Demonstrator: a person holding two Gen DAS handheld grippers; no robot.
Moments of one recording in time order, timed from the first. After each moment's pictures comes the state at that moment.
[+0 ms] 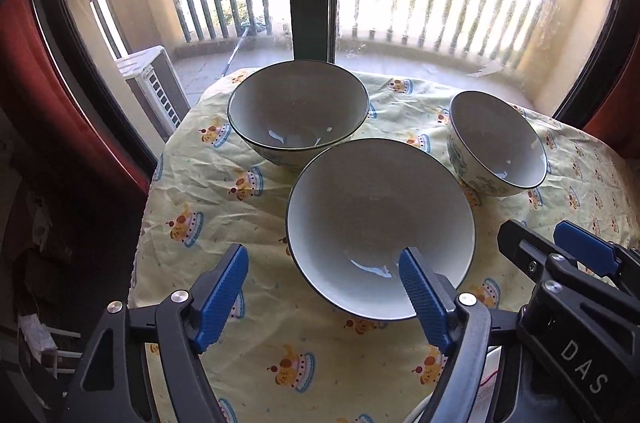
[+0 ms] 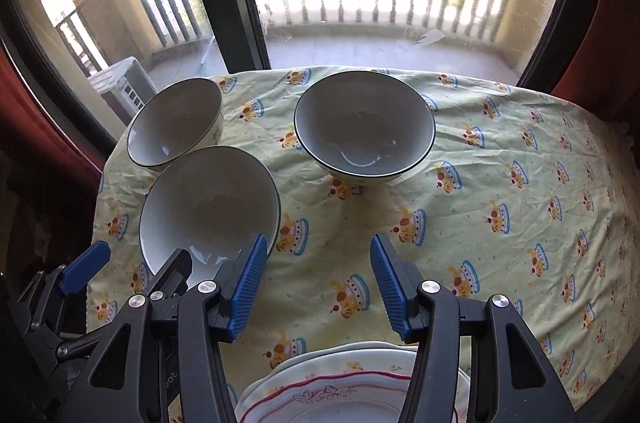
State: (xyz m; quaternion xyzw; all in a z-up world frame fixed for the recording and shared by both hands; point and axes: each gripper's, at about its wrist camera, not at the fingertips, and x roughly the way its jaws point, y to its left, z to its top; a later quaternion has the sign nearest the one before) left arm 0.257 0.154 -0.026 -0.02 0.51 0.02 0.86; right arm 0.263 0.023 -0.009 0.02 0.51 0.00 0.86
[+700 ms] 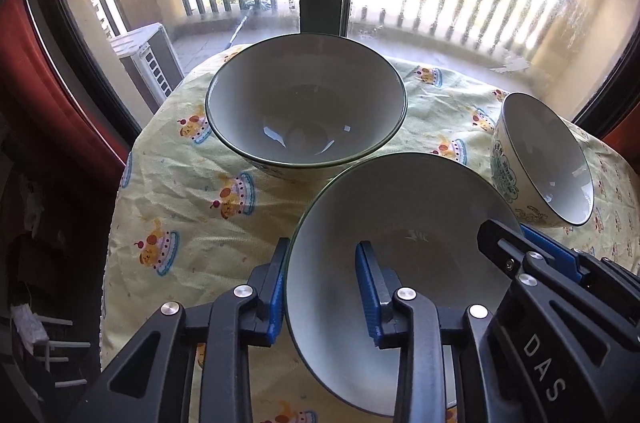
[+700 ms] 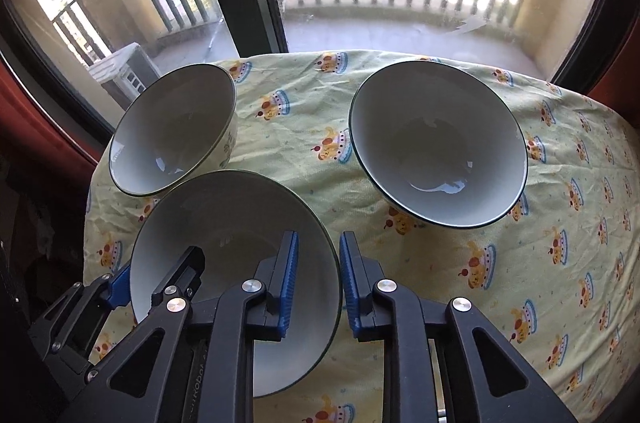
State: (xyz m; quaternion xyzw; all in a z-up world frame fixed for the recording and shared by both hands) left arm 0.304 0.163 -0.062 -0.04 0.53 0.02 0.84; right arm 0.323 0.053 -0.053 0.03 0.54 0.02 0.84
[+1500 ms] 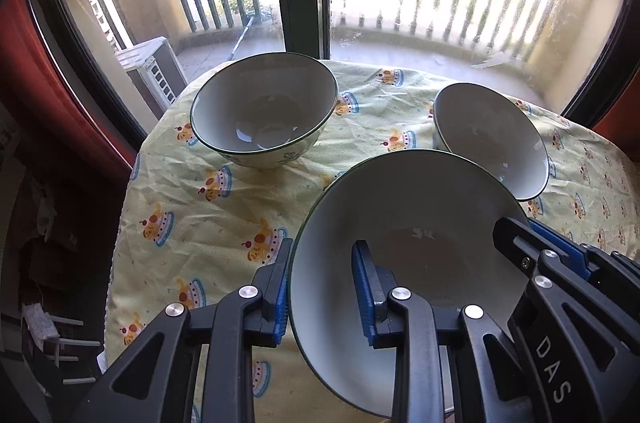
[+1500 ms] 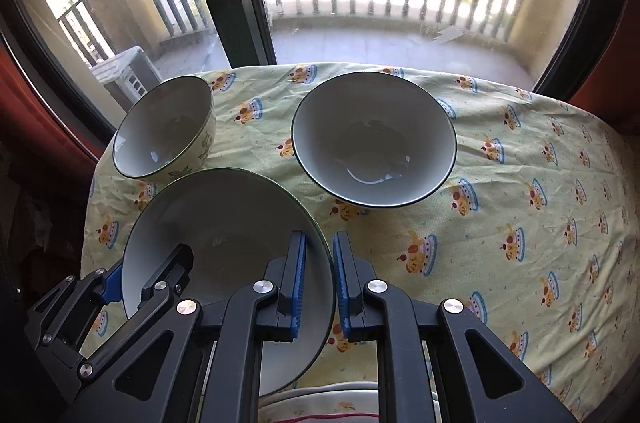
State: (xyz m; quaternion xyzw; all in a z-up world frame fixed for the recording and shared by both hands) left arm 0.266 0.110 -0.029 -0.01 0.52 0.03 0.85; right arm 0.290 0.009 -0.022 0.02 0.53 0.02 0.85
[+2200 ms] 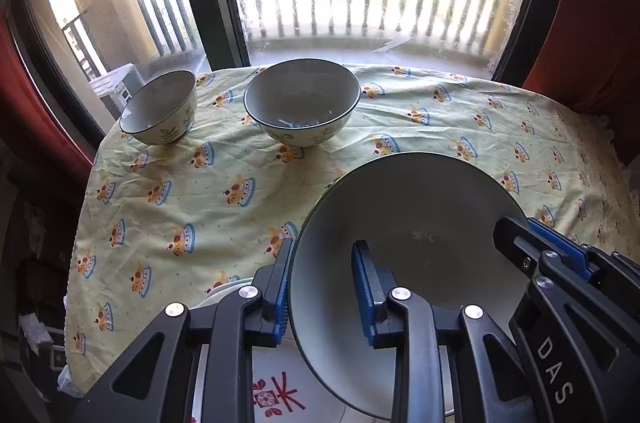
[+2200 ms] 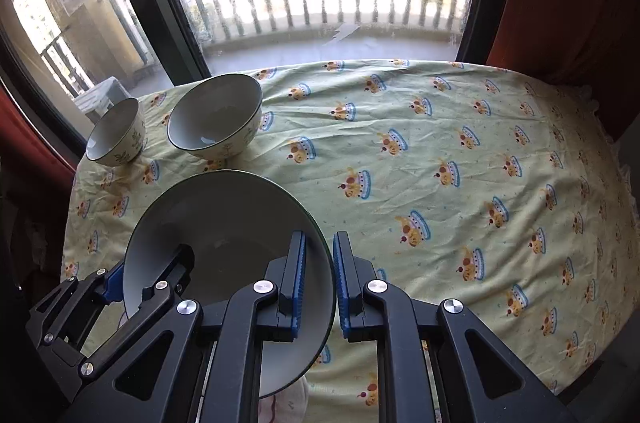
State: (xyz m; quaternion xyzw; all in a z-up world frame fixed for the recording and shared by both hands) left arm 0.180 -0.043 0.000 0.01 0.50 -0.02 0.86; right arm 0.181 -0.145 0.015 0.05 0.50 -0.02 0.86
